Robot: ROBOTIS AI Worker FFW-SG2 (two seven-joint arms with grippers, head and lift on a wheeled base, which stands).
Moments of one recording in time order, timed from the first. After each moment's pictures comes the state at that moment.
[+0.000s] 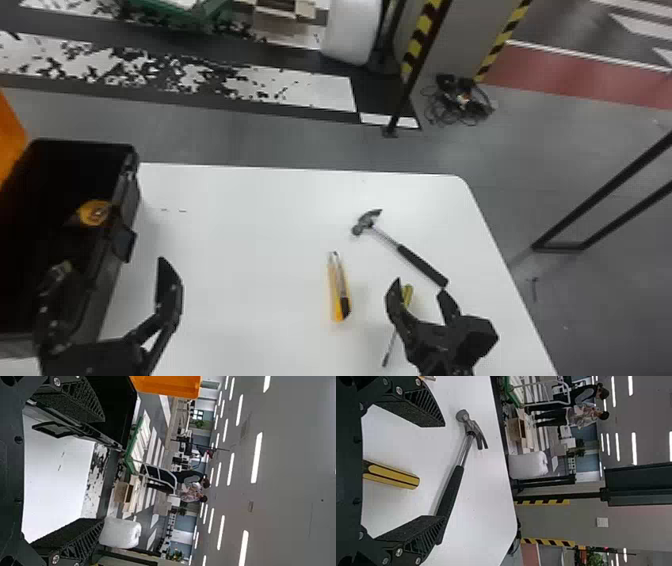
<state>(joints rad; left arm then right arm) 0.57 0.34 -0.47 -1.82 0.16 -0.48 0.55 0.45 -0.28 0.18 -1.38 -0.45 -0.42 -0.26</state>
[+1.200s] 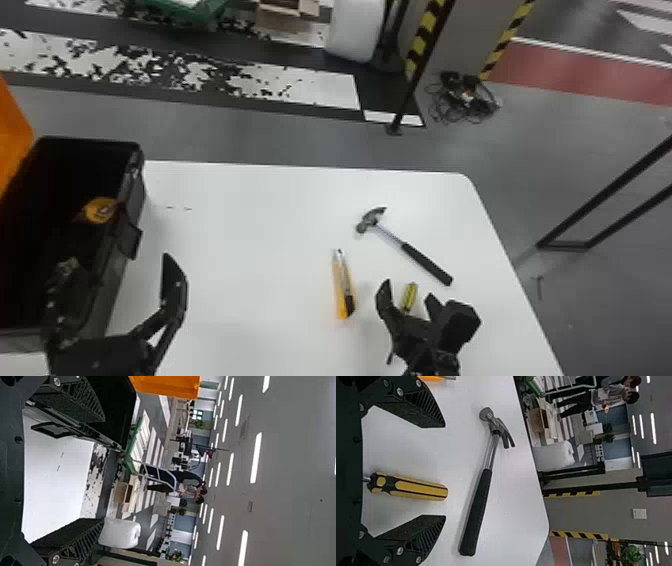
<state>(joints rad) 0.57 0.34 -0.47 -1.82 0.16 -0.49 0.55 0.39 -0.27 0.23 -1.37 -0.53 -0.29 -0.32</state>
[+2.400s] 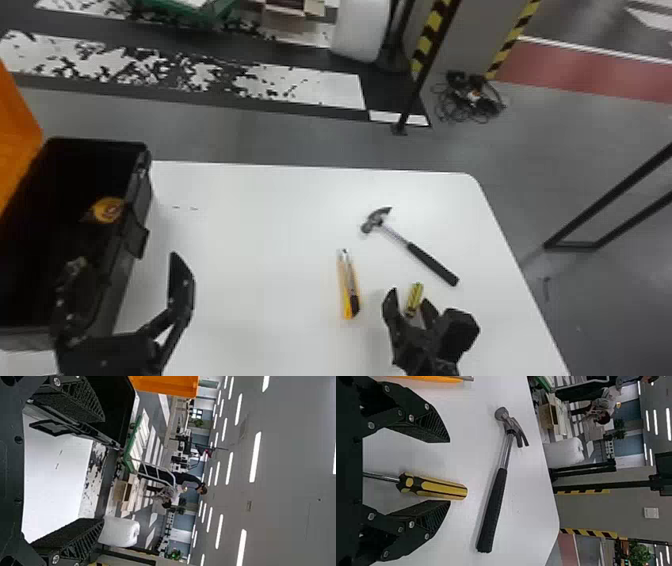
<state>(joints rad) 0.57 0.34 -0.47 -1.83 0.16 -0.48 0.55 0.41 -0.27 0.25 -1.39 -0.52 -0.26 -0.37</state>
